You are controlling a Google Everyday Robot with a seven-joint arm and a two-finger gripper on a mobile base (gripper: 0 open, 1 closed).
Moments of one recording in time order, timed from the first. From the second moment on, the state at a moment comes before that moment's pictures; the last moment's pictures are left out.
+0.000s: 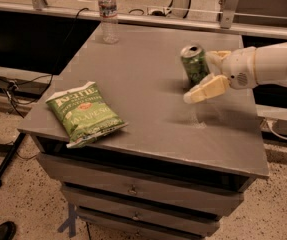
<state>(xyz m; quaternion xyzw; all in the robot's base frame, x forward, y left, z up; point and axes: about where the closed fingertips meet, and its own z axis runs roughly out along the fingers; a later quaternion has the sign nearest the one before) 0.600 -0.166 0.886 -0.45 0.73 0.22 0.46</state>
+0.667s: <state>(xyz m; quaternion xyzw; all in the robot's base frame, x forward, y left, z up) 0.587 -0.079 0.910 -0.51 0.68 0.24 0.46</state>
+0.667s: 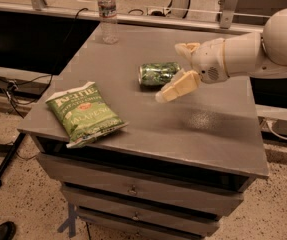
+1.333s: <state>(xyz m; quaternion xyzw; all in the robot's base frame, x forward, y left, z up) 0.592 -0.113 0.934 -0.51 0.69 0.20 0.47</state>
